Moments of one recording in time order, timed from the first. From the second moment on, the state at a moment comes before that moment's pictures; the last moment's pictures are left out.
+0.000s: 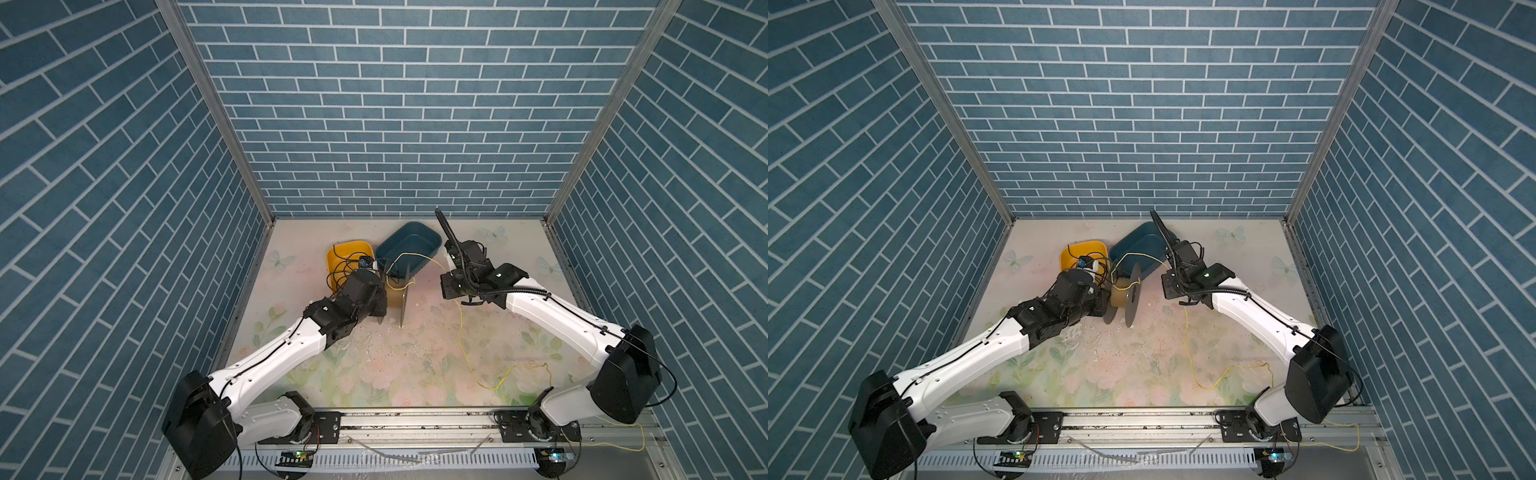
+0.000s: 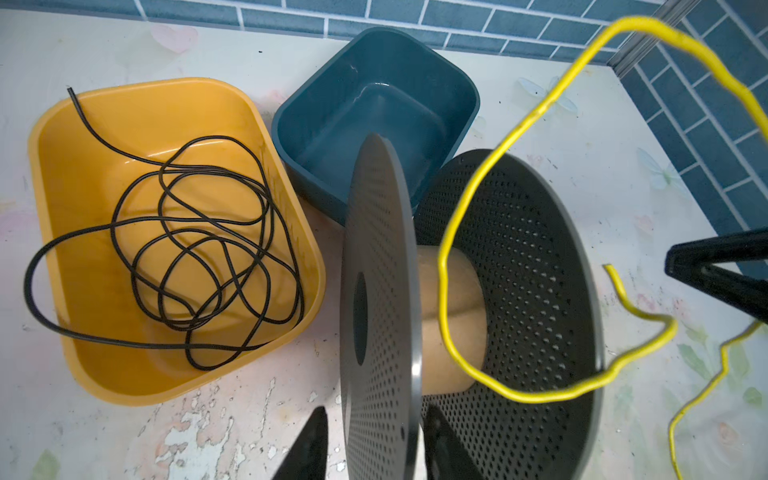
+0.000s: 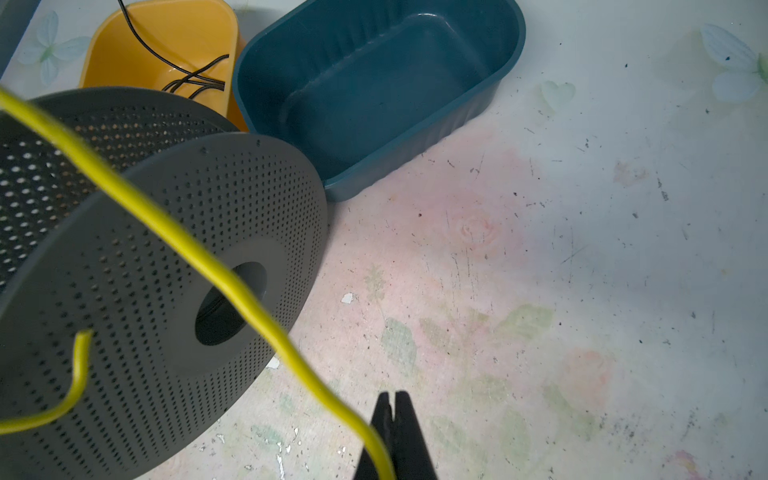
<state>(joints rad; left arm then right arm) -0.68 1.17 0.87 -0.41 -0.17 -0.51 0.73 1.47 1.23 -0.66 0.11 0.34</state>
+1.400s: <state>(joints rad) -0.57 1.31 0.88 -0.17 -0.01 -0.58 0.73 1.49 1.23 -0.66 0.13 0.33</state>
